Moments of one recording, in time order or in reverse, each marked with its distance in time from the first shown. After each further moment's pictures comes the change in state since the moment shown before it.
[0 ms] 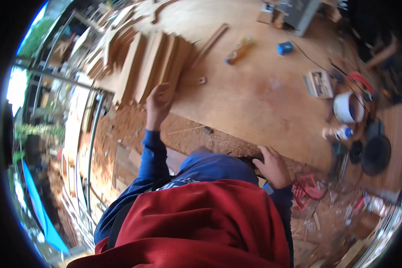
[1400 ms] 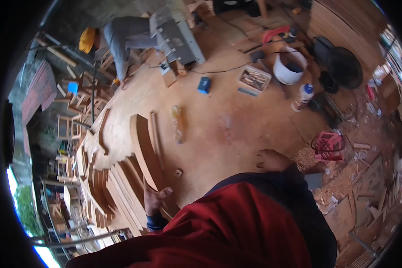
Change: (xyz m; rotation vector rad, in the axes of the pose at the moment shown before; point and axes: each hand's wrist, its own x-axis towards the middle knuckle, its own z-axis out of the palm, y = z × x) left_hand 0.121 0.043 0.044 -0.547 -0.773 -0.130; right_hand 0.070 0.081 0.003 0.179 0.159 0.357
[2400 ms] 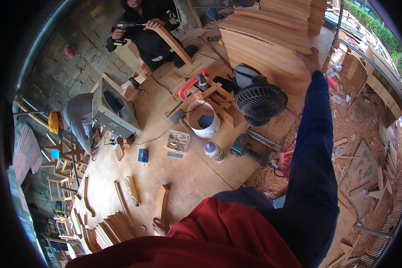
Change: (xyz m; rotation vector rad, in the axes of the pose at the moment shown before) left_hand 0.029 -0.234 0.213 0.967 0.431 0.067; right_hand -0.170 0.426 -0.568 0.281 1.673 0.271
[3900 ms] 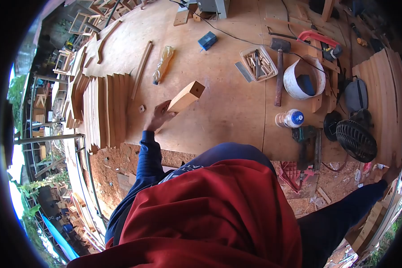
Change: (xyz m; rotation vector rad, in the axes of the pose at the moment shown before) left_hand 0.082 0.056 -0.076 -0.776 -0.514 -0.138; right_hand 0.042 0.040 -0.018 -0.406 -0.242 -0.226
